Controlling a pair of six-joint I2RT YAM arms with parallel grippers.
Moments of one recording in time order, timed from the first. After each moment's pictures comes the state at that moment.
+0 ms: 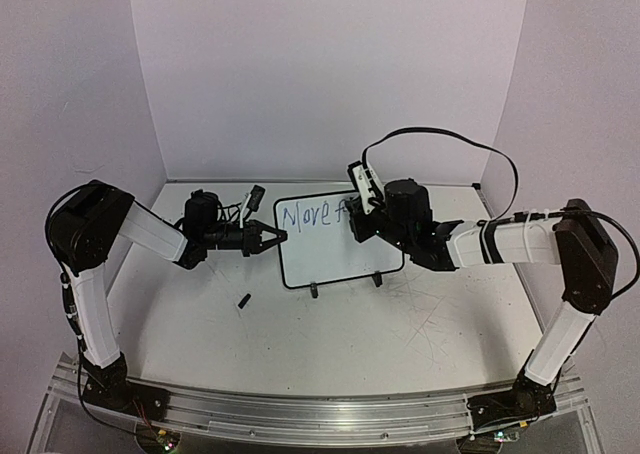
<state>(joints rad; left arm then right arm) -0.46 1.94 0.91 0.77 0.88 -0.28 0.78 1.73 1.07 0.41 0.25 -0.07</state>
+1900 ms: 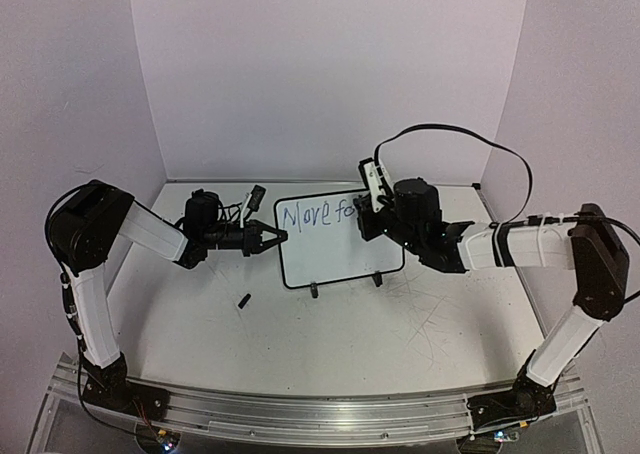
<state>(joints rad) -0.46 1.94 0.91 0.76 0.88 -0.28 0.78 1.67 1.02 0.39 0.28 -0.03</state>
